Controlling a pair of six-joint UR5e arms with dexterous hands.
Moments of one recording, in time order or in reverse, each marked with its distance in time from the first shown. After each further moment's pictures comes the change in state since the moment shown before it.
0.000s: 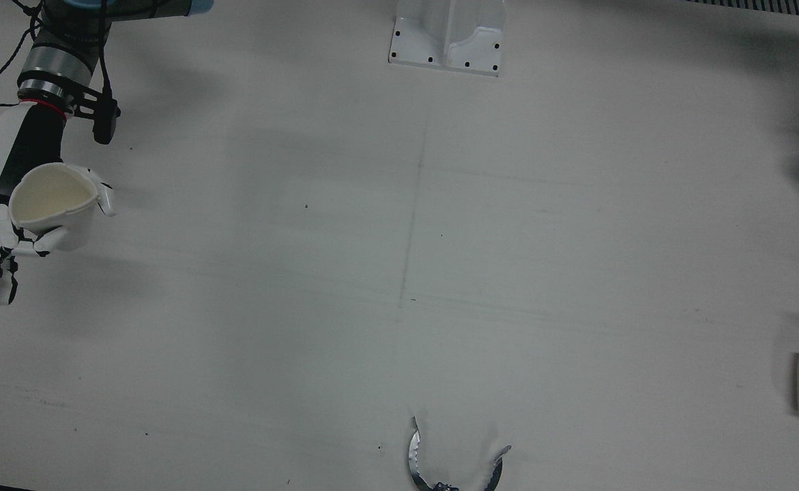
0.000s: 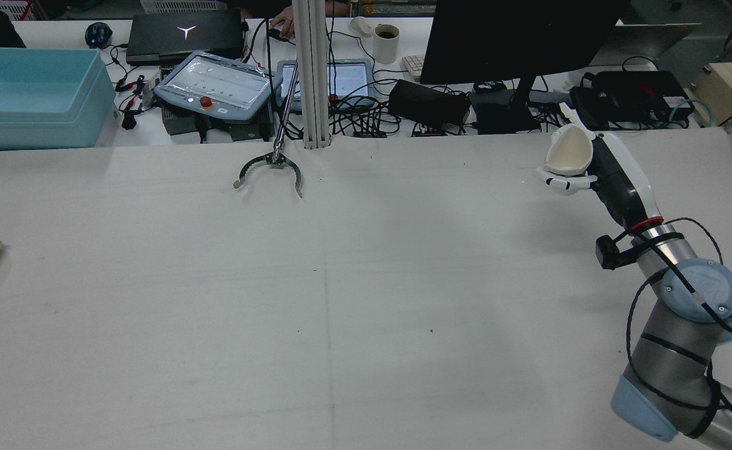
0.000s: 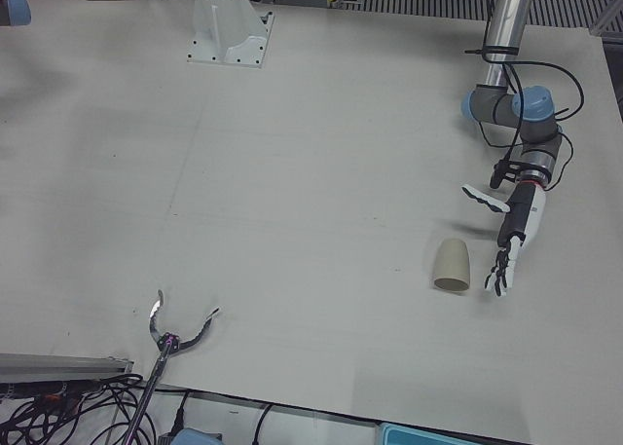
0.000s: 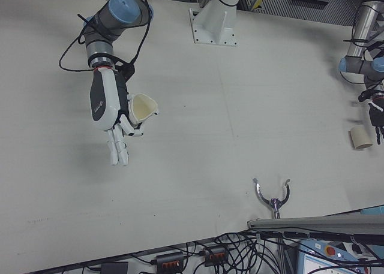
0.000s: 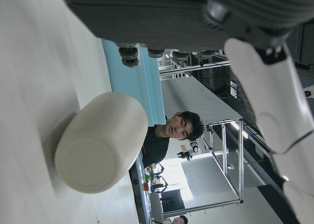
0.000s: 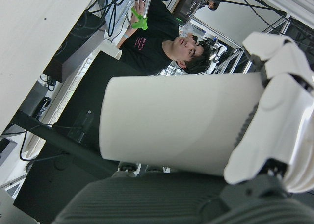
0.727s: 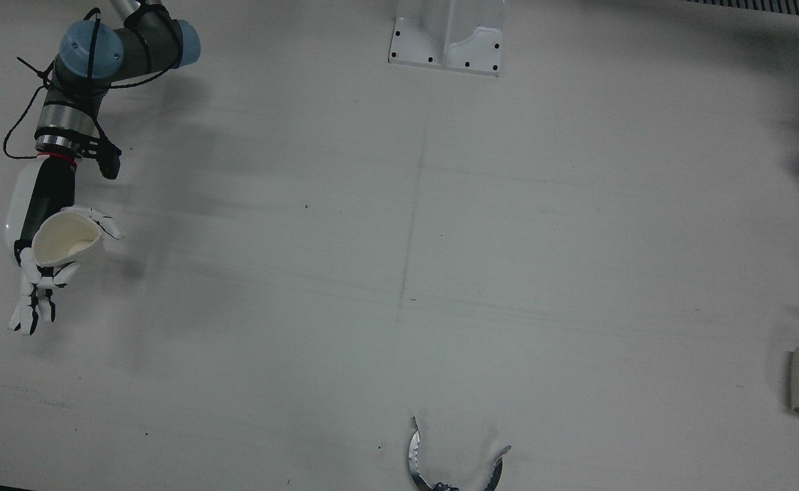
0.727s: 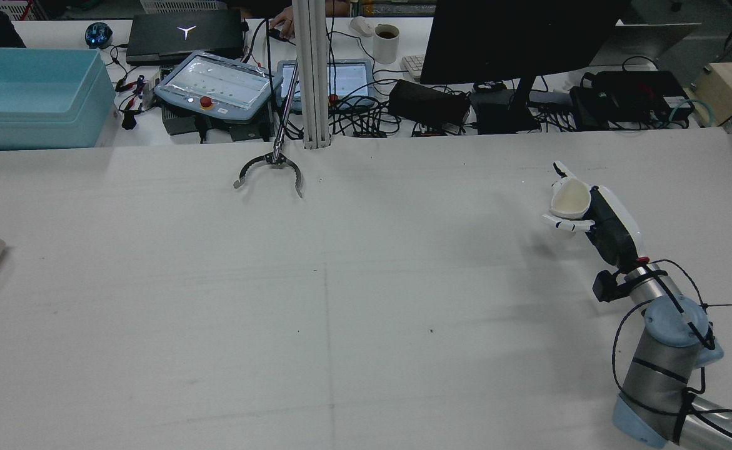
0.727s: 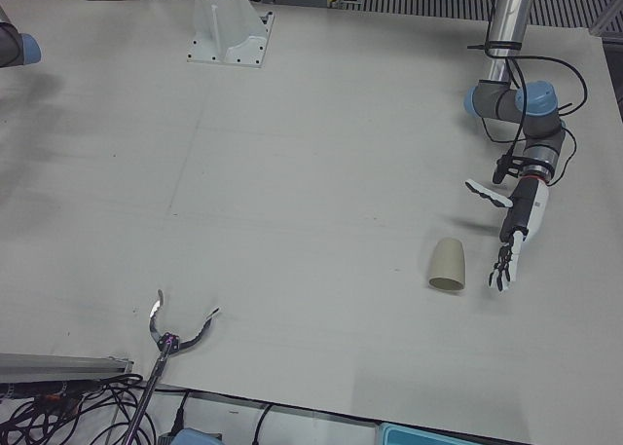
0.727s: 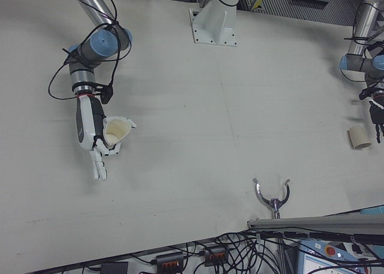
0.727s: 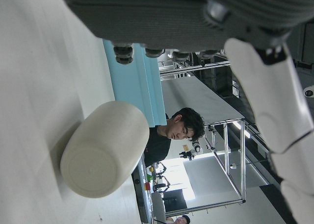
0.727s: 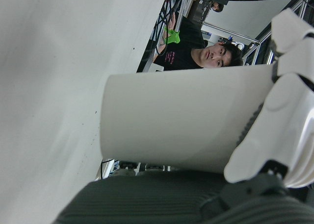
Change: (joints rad) left arm -0.001 0.029 -0.025 0.003 0.006 -0.001; right arm -0.060 -0.003 -0.356 0.287 -0.006 0.212
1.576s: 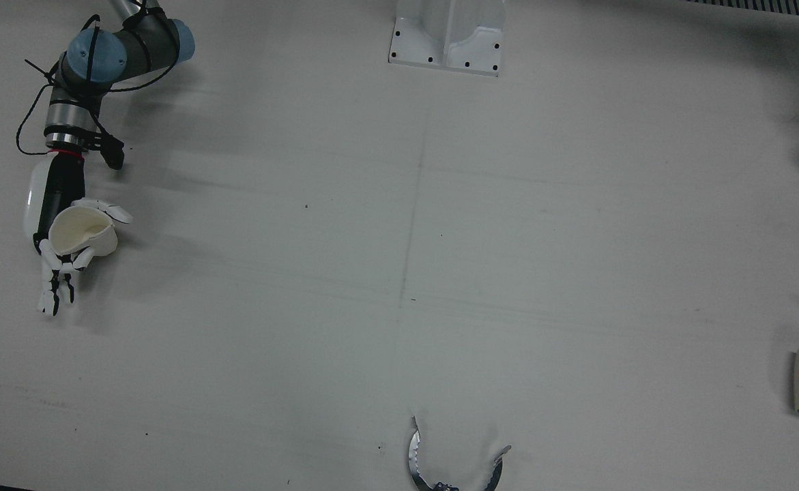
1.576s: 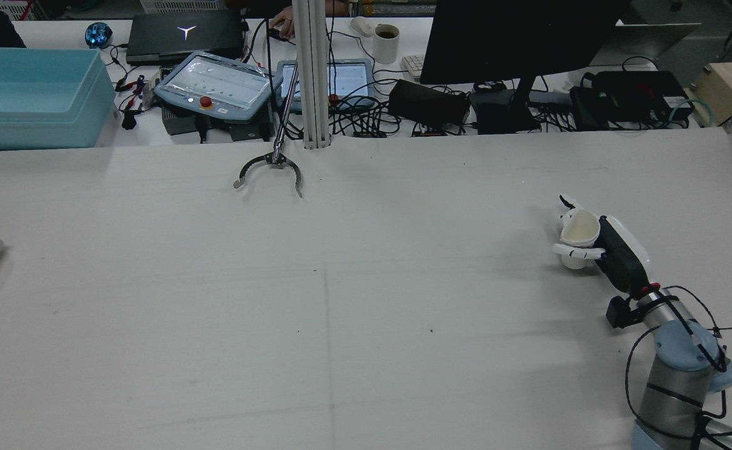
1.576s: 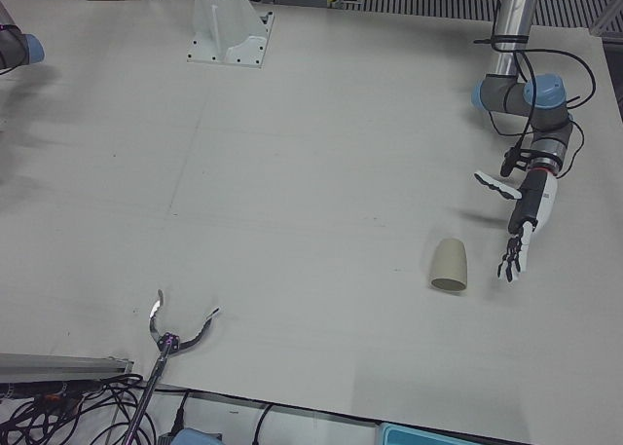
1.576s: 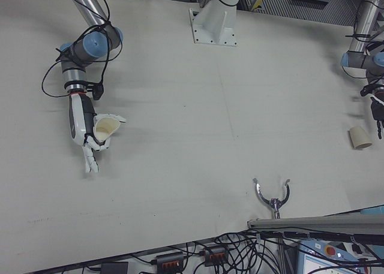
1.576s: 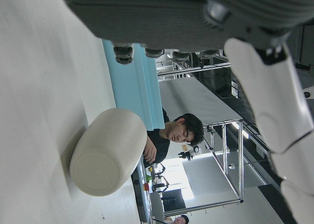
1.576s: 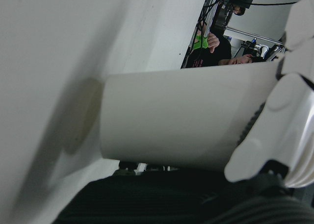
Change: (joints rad) left arm 0.000 0.045 -0.002 -0.046 0.000 -0.001; right arm -0.061 -0.051 -0.066 0.029 -0.001 0.081
